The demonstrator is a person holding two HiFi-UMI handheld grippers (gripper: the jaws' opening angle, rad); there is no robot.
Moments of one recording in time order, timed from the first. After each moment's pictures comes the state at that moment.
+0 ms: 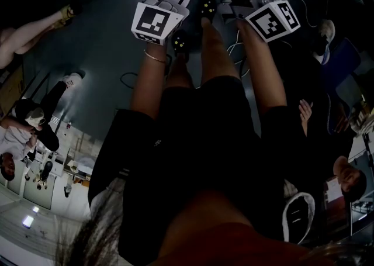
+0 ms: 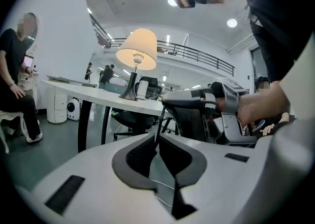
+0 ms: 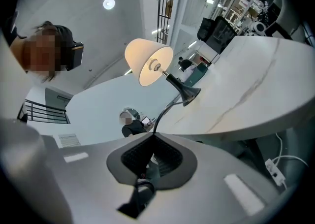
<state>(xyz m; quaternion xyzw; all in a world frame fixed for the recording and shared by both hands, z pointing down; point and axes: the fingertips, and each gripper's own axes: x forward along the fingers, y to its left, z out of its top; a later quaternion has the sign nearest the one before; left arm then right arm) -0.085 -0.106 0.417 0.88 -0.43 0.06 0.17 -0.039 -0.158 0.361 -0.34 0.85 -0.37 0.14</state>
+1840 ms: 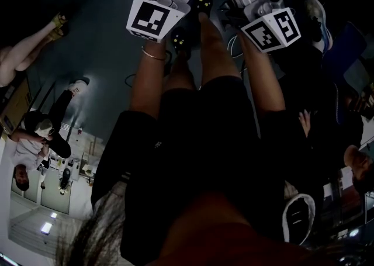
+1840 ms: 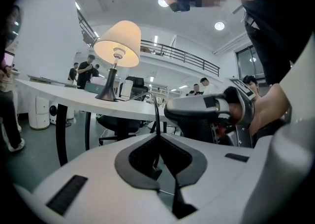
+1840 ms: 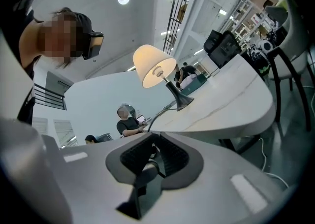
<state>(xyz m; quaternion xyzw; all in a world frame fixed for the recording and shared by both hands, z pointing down) -0.024 -0.128 0.390 0.92 -0.36 0.06 0.14 0.003 -0.141 0.345 -0.37 0.87 -0.31 0.11</state>
